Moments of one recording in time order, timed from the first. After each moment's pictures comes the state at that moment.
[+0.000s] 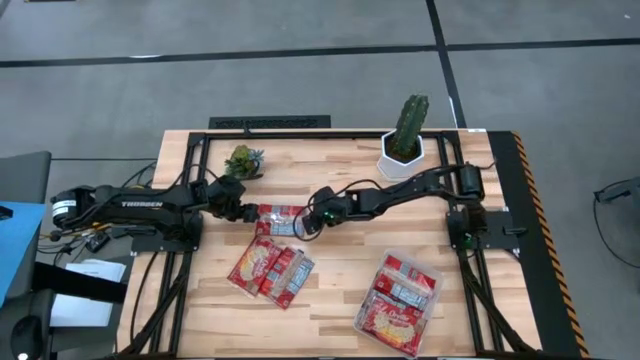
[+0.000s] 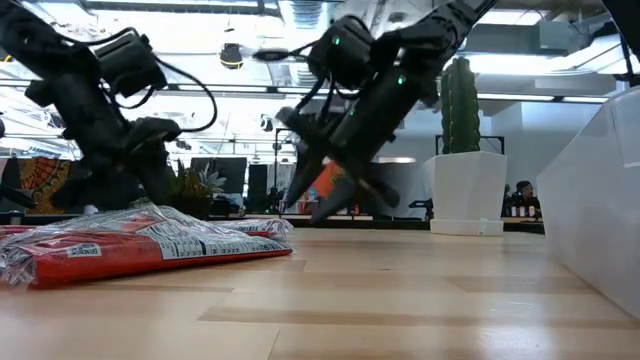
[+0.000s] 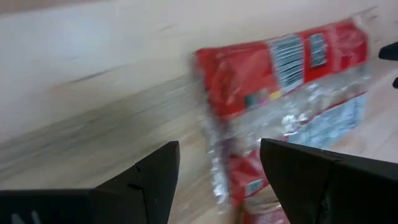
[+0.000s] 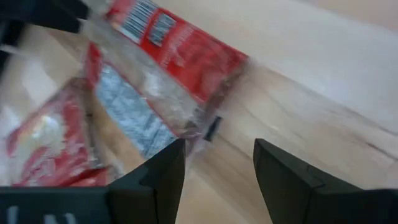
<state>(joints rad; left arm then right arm) 0.33 0.94 0.26 -0.16 0.11 -1.02 -0.03 2.00 1.21 -0.06 0.10 1.01</state>
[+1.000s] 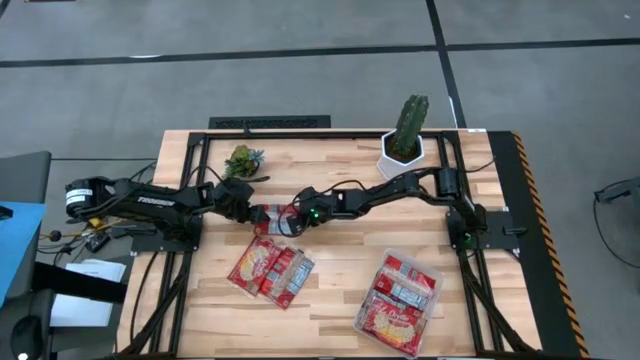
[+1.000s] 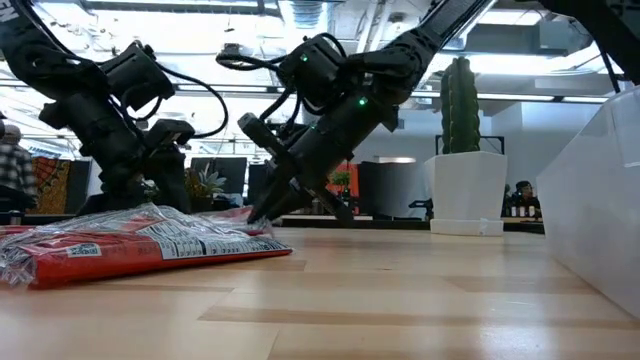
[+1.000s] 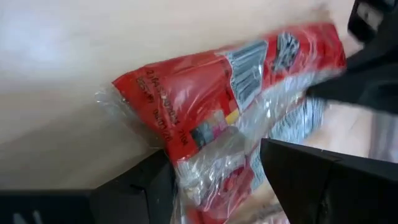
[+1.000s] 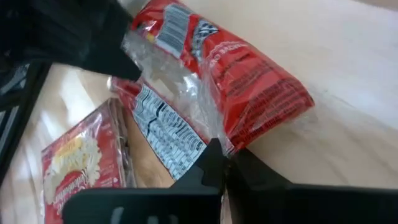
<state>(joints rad) 0.31 1.14 0.21 0.19 0.21 -1.01 -0.06 2.16 1.37 0.06 0.01 0.97</state>
